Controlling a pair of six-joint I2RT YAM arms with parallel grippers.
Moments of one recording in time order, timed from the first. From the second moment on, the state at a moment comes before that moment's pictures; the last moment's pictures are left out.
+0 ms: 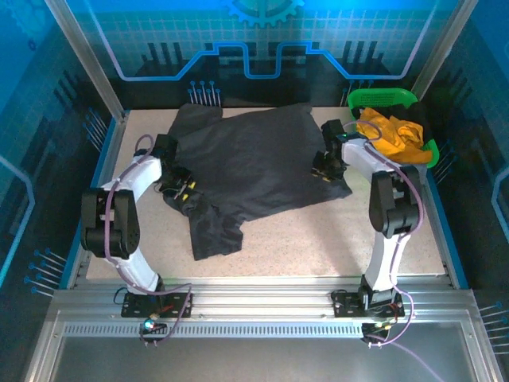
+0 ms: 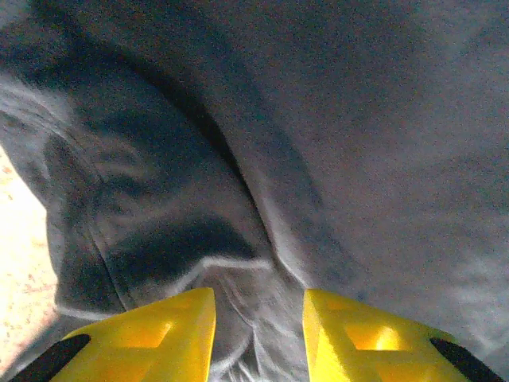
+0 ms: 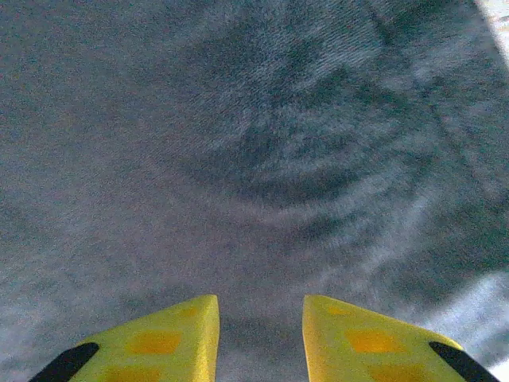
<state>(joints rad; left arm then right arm) 0.00 1.72 1.18 -0.79 0.18 -1.10 0.19 1.98 1.50 -0.83 -0.08 0.60</state>
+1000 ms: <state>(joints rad) -0.05 1.61 1.00 -0.78 0.15 -1.21 0.10 2.19 1.74 -1.04 -0.07 0.53</state>
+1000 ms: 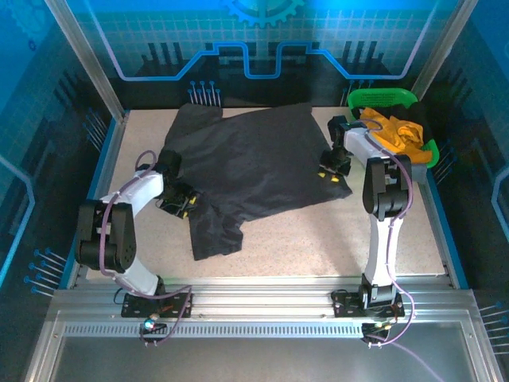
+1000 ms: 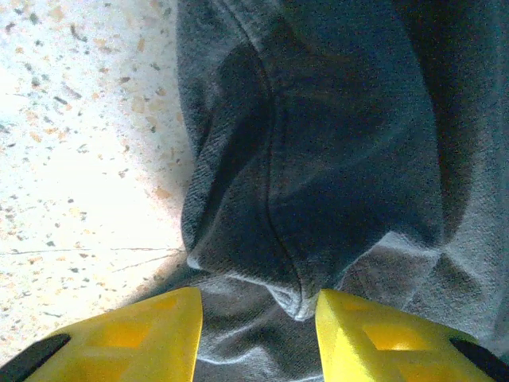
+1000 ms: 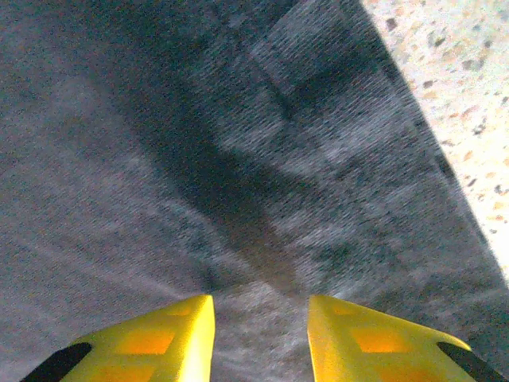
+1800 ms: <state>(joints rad) -0.04 1.35 0.86 -0.84 0.04 -1.18 0.10 2.27 1.83 -1.13 -0.02 0.51</state>
